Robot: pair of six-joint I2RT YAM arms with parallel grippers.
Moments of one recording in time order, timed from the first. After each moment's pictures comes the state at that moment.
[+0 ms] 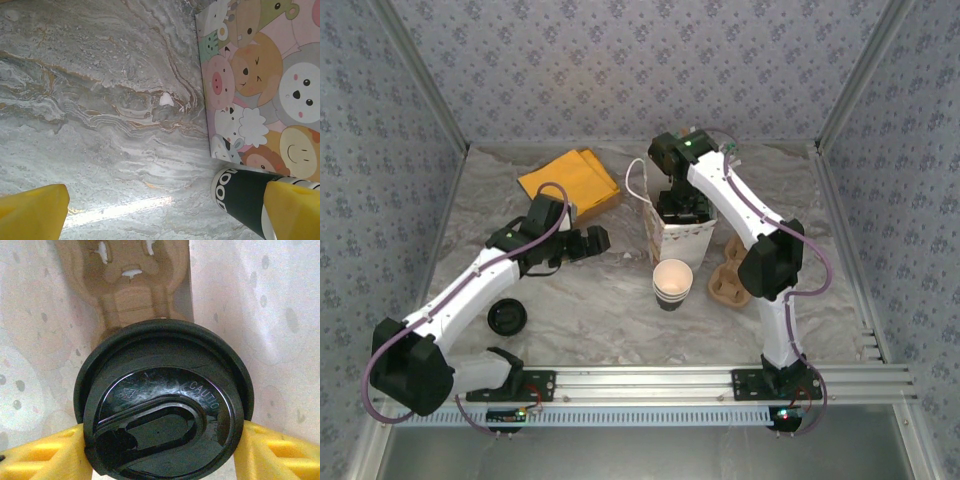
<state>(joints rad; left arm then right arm) -0.49 1.22 0.96 -0.64 0.19 -0.68 0.57 2.09 2.18 -1.64 0.03 0.53</state>
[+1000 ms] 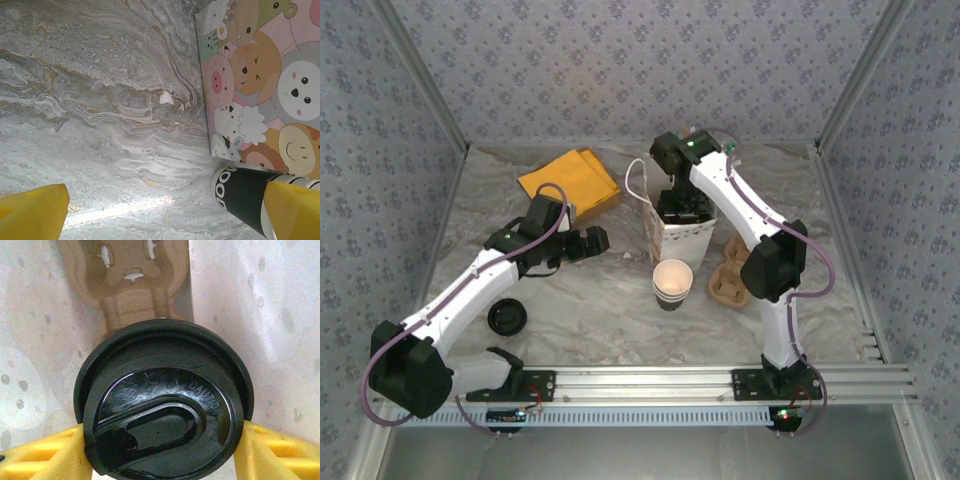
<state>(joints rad) -0.49 1.21 0.96 -0.65 0.19 -0.68 0.57 2.07 2.16 -1.61 0.03 0.53</state>
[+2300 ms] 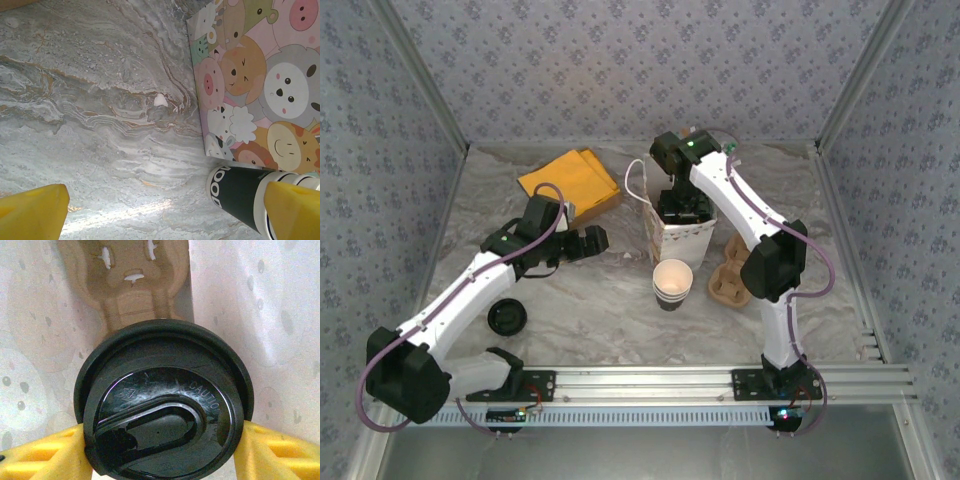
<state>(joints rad) -0.49 1.18 0.96 -0.65 0.19 -0.67 0.57 2.07 2.16 -1.61 0.03 0.53</state>
